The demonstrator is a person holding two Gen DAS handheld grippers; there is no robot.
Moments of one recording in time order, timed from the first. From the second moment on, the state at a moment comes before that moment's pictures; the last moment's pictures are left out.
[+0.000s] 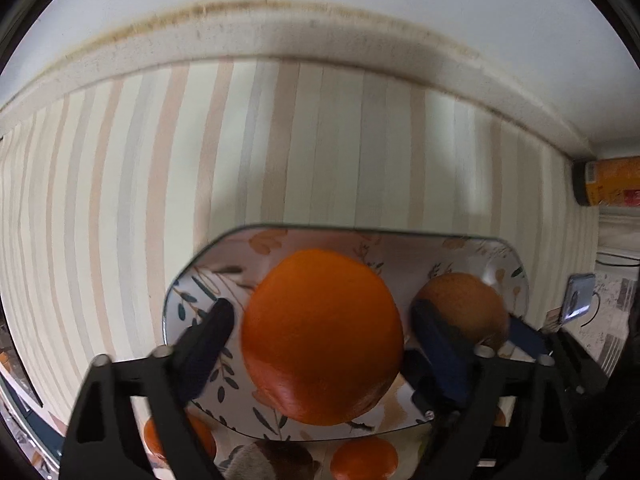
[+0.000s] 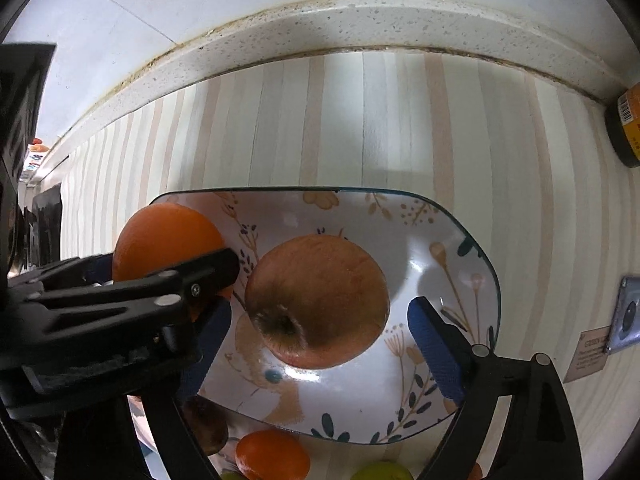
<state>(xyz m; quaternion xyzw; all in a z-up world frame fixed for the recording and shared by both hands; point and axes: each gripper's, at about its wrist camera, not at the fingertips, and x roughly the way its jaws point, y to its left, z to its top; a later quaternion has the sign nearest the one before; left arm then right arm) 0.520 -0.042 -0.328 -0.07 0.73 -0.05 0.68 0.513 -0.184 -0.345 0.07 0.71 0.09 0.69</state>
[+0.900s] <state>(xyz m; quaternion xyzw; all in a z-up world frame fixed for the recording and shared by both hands) 0.409 -0.003 -0.206 -0.03 0.62 0.00 0.78 0.401 -0.197 -0.211 0.04 0.64 0.05 0.77</state>
